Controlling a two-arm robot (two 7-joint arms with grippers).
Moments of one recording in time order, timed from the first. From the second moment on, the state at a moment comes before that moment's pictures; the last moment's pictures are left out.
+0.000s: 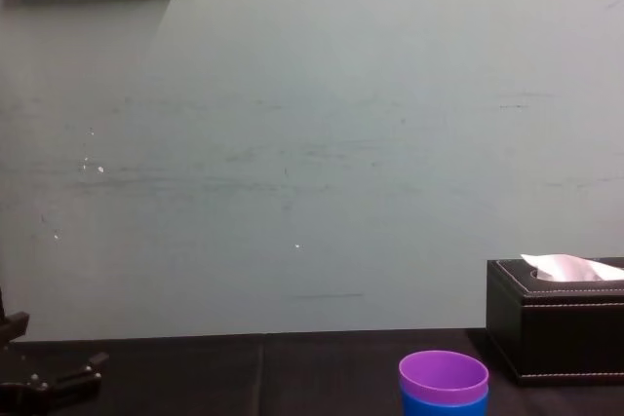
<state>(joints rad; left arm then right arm) -0.20 0.60 0.45 -1.41 -0.25 -0.12 0.03 0.26 0.77 -0.52 -1.41 0.47 -0.18 0.89</state>
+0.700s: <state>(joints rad) -0.20 0.60 0.45 -1.41 -0.25 -0.12 0.03 0.31 0.70 -0.60 -1.39 0.47 -0.10 0.91</state>
